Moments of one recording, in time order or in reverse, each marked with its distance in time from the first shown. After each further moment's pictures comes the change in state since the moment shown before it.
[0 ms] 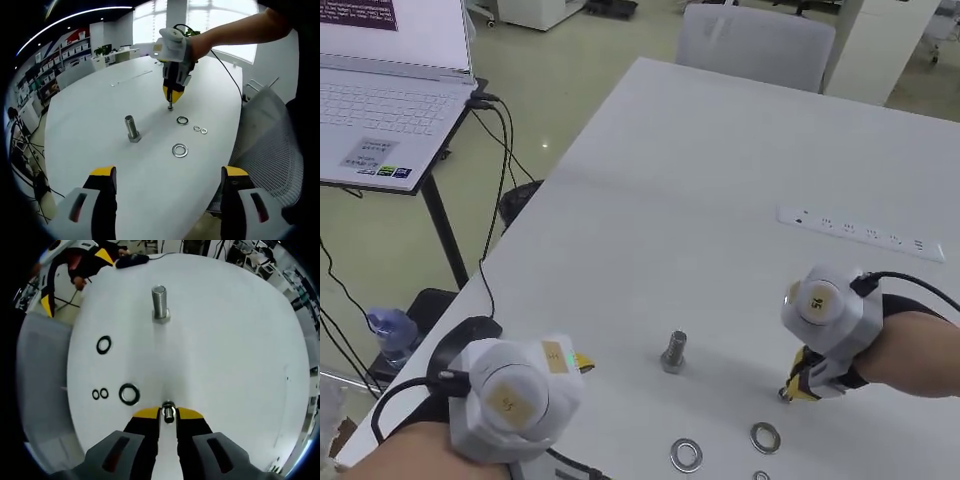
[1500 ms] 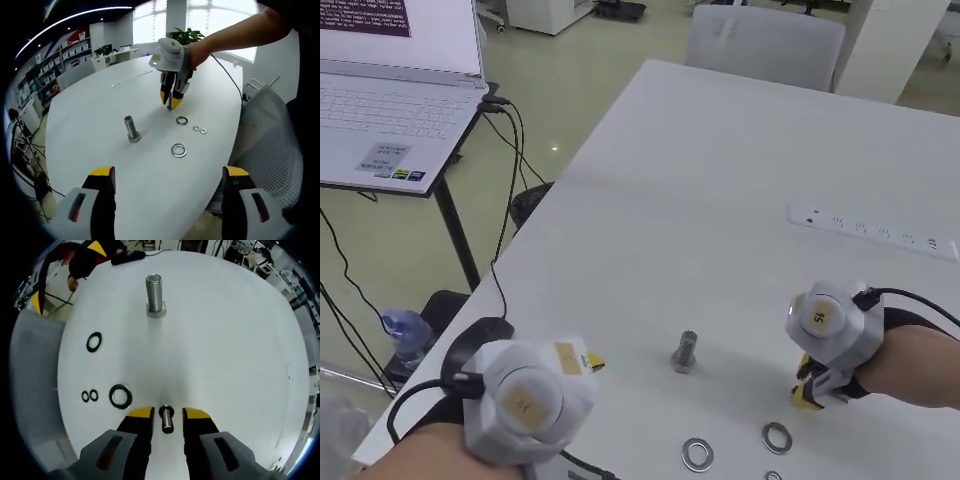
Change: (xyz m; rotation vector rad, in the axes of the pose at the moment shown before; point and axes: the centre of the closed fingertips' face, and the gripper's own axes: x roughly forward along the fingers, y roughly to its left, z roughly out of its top) left arm -0.002 -0.003 0.000 0.006 0.005 0.009; right arm 0.017 -0.004 -0.002 0.003 -0.020 -0.028
